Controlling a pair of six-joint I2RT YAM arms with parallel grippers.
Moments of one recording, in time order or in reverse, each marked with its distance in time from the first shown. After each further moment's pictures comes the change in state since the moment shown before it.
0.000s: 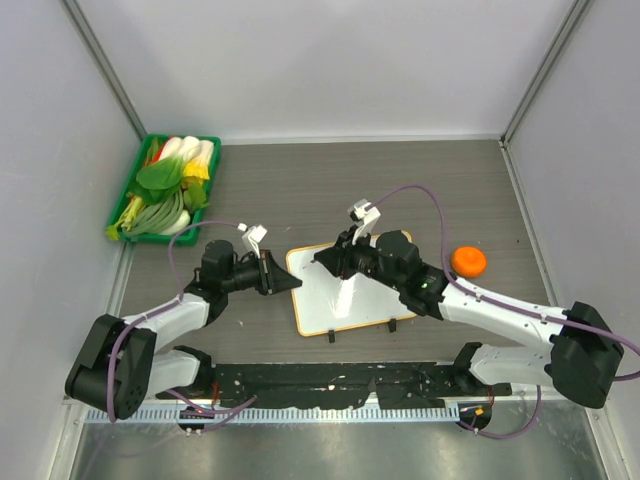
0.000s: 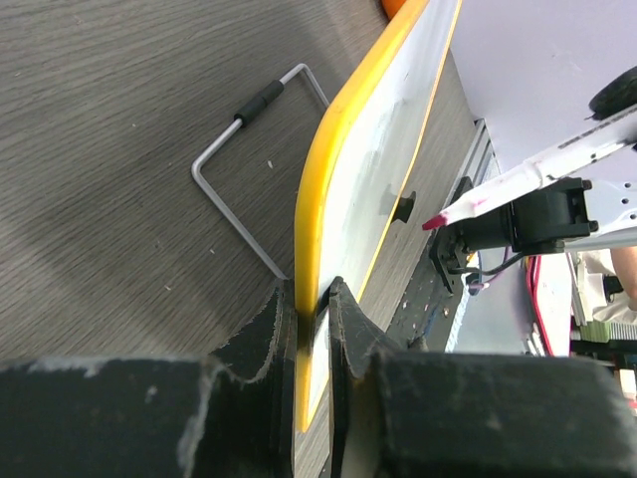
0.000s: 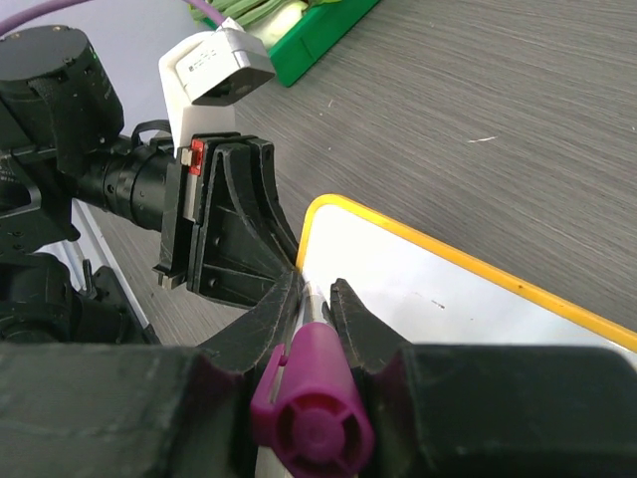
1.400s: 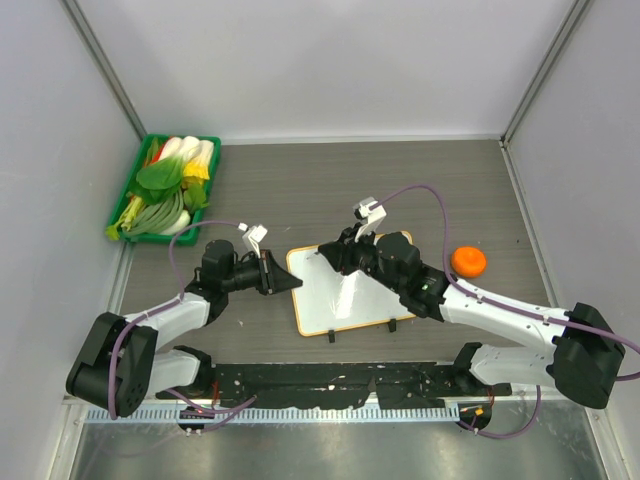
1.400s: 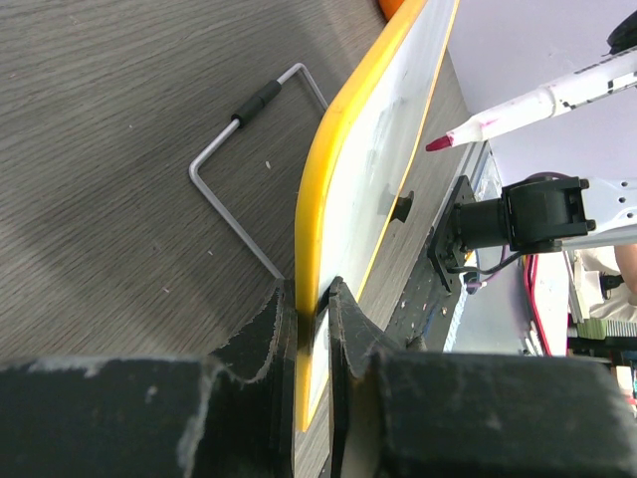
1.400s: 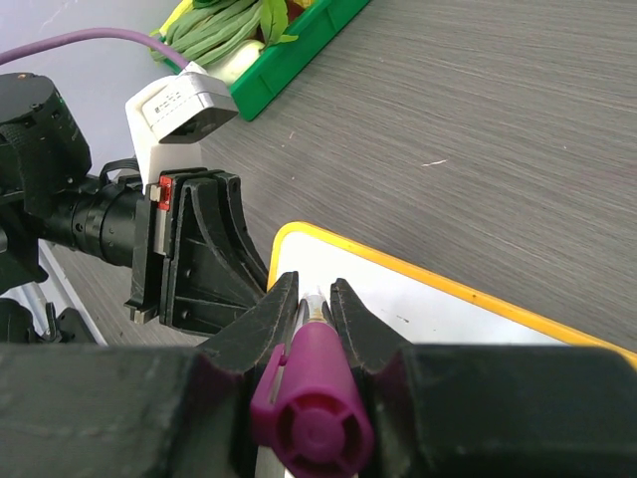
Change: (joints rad) left arm 0.000 0.016 0.002 0.016 0.011 -0.003; right arm 0.031 -0.007 0.000 0.014 0.143 -0.023
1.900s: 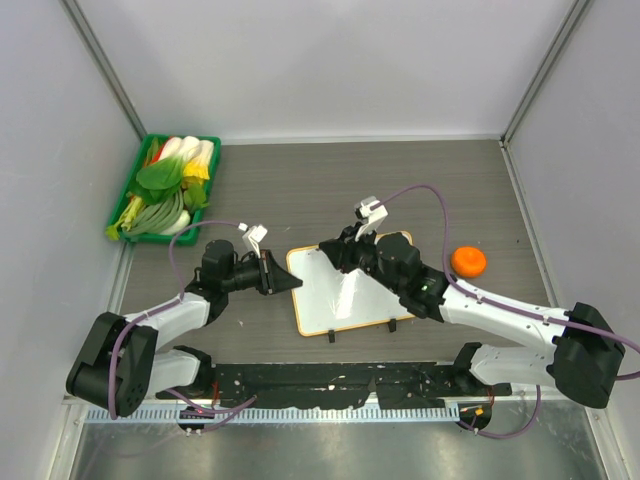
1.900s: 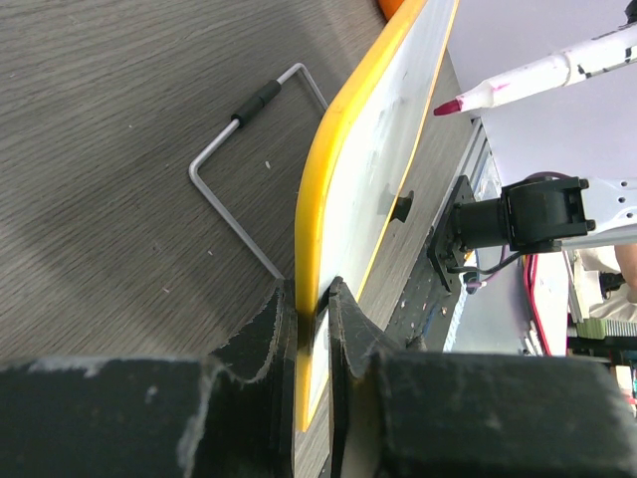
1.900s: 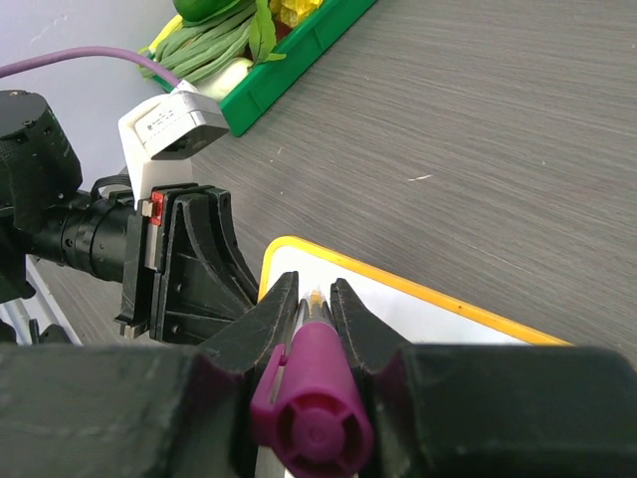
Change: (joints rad) left arm 0.000 0.001 0.000 0.001 0.001 0.000; right arm 0.005 0.000 0.000 0.021 0.043 -0.018
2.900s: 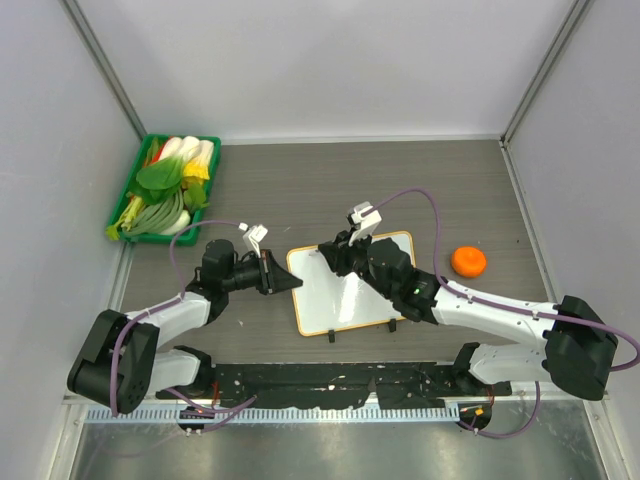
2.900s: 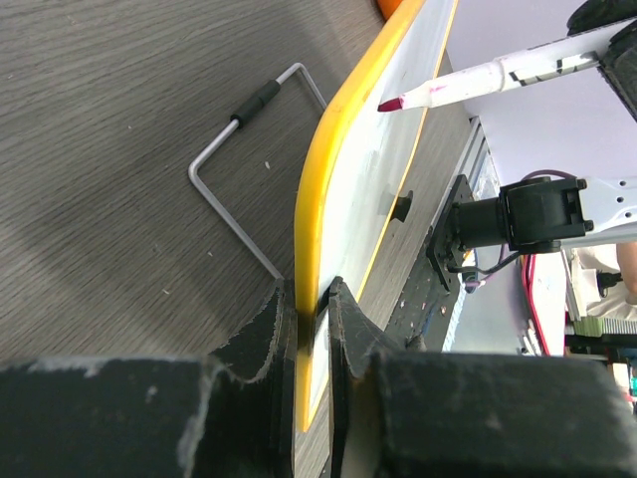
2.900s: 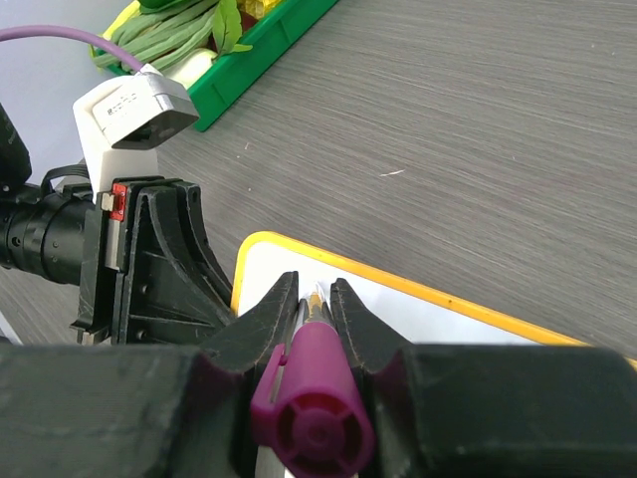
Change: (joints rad) left arm 0.000 0.015 0.001 0.013 0.010 -0.001; right arm 0.053 0.047 -0.006 0.032 0.121 -0.050
